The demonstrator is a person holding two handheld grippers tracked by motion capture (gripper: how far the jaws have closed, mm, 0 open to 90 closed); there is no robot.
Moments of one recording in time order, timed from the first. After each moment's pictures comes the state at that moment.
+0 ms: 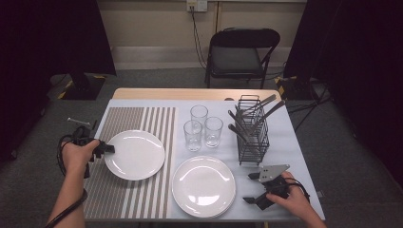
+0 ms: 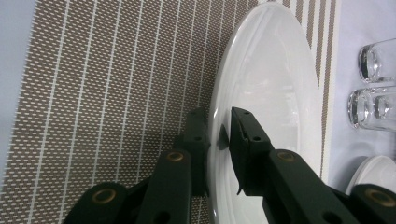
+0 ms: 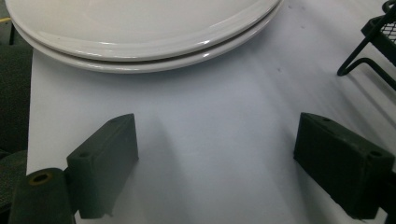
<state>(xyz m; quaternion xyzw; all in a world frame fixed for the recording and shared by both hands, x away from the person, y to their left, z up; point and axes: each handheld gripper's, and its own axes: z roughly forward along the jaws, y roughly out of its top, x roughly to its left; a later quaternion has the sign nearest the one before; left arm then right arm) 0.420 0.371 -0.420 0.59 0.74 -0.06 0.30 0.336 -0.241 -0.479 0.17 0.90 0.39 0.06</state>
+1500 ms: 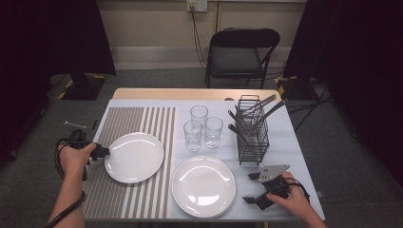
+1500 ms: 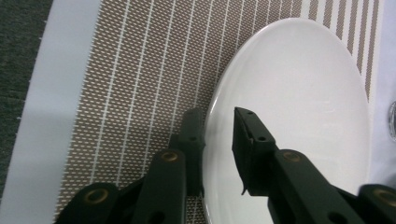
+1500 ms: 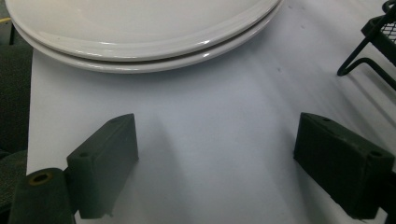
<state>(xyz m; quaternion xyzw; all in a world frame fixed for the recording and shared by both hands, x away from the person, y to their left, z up) 0.415 0.384 -0.432 0.58 0.76 -0.03 0.28 0.336 -0.241 -0.479 0.17 0.90 0.39 0.06</state>
